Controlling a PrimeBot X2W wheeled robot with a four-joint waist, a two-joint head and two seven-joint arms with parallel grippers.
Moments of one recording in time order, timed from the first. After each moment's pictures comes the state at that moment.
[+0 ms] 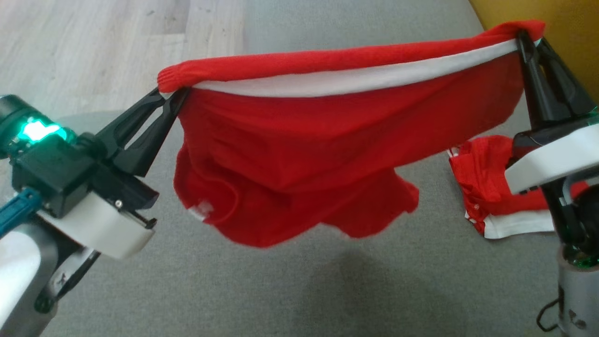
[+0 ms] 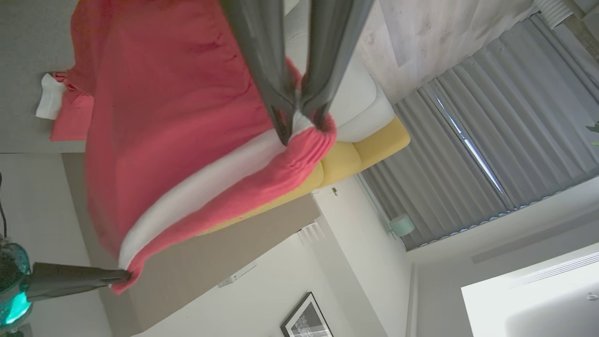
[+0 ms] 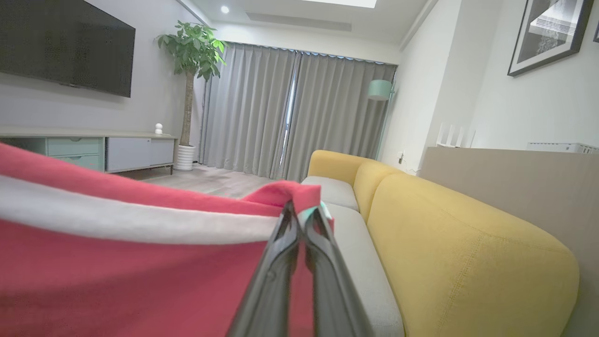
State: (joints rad) left arm -0.46 0.76 -0.51 -0.46 -0.51 0.00 0.26; right arm -0.31 -0.15 0.03 -0.40 0.11 0.13 0.48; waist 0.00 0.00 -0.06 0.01
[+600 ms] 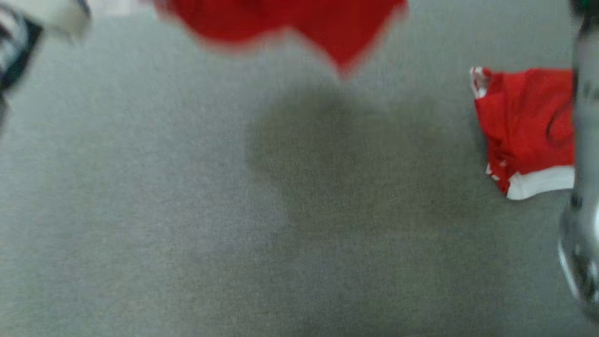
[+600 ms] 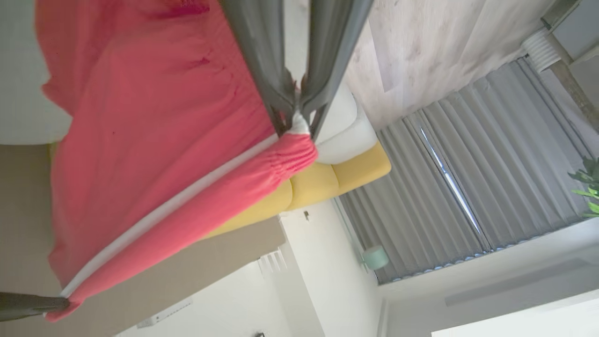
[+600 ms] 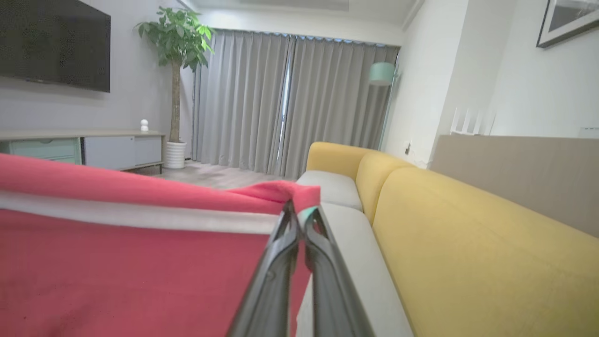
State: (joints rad) left arm -1.11 0.61 -0.61 0.26 -0.54 -0.13 0.05; right arm -1.10 -0.16 0.09 0.36 0.10 0.13 0.22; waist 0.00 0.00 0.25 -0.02
